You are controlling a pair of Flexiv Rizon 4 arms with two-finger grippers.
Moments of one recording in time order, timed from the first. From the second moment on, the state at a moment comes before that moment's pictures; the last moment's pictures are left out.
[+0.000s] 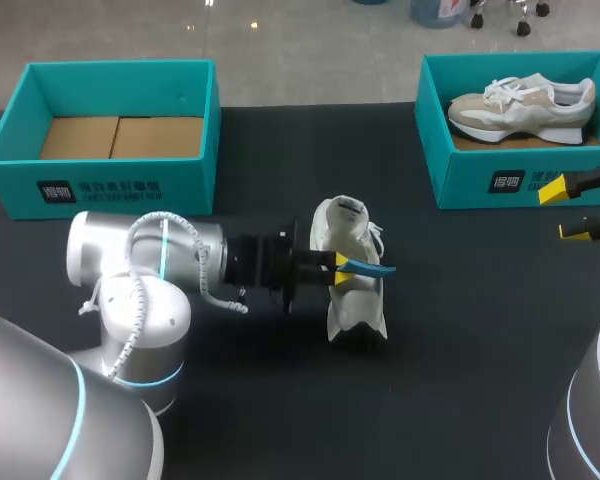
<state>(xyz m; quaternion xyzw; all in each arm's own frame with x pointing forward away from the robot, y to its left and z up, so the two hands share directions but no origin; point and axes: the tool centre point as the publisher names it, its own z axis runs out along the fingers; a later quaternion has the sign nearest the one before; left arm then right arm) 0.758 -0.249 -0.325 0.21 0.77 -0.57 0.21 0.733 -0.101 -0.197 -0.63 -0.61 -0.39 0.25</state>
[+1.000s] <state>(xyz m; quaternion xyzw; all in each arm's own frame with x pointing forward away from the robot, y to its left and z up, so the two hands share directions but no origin) 0.751 -0.240 -0.316 0.25 0.77 -0.55 0.22 0.733 -0.101 -0.196 -0.63 -0.61 -0.39 0.25</state>
